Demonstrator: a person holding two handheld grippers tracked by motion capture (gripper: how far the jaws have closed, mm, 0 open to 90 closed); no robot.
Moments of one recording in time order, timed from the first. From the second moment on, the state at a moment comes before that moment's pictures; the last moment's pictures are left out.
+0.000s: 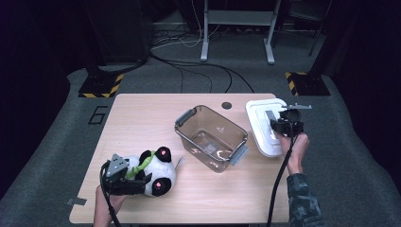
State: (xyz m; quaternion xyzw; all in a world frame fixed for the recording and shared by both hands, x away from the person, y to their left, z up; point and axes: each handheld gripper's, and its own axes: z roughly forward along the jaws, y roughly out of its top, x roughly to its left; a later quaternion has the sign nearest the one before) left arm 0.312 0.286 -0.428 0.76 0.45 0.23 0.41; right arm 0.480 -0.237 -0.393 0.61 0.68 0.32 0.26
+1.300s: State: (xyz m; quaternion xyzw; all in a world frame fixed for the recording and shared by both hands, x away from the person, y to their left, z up) left arm 0.314 0.289 -0.428 0.76 0.45 0.23 0.41; right arm 0.514 -0.224 -0.484 0.67 0.66 0.27 0.21
